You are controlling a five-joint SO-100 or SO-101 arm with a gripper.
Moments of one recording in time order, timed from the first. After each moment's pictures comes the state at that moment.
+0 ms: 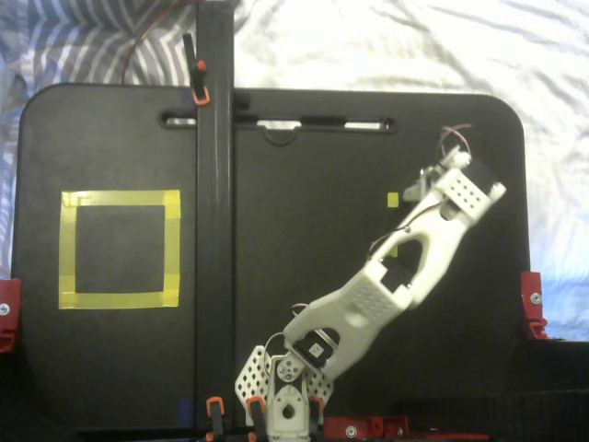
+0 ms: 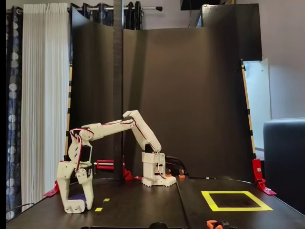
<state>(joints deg) 42.8 55.7 62.7 72.9 -134.2</state>
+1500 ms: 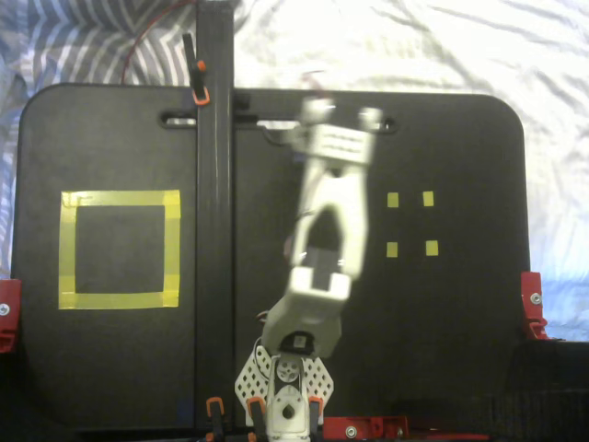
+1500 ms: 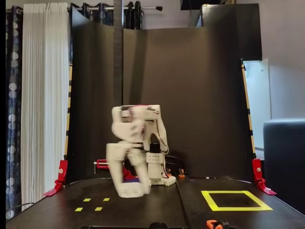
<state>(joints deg) 6.8 69.1 69.9 81.7 -91.8</state>
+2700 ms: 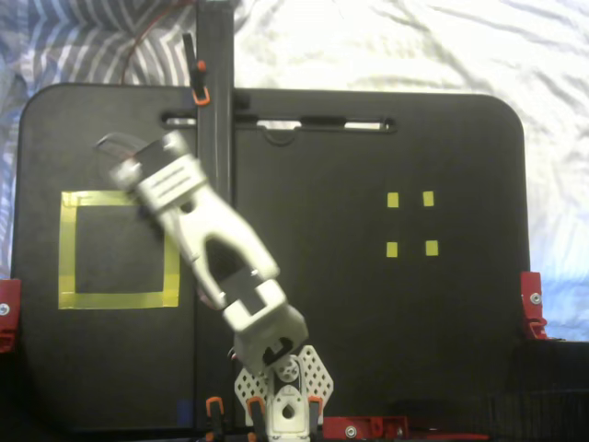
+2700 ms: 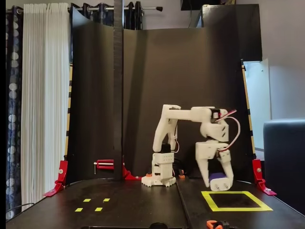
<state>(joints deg) -36.3 70.8 73.4 87.4 -57.6</state>
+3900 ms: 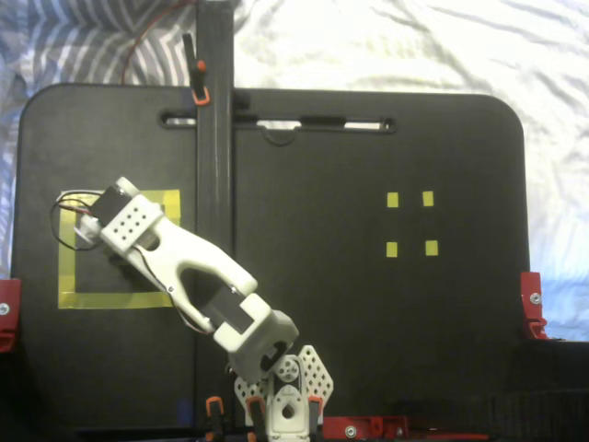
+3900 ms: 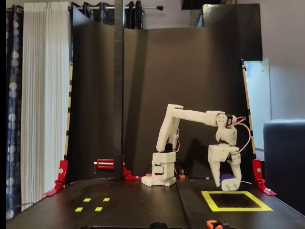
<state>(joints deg) -48.2 72.3 84.2 79.3 -50.4</state>
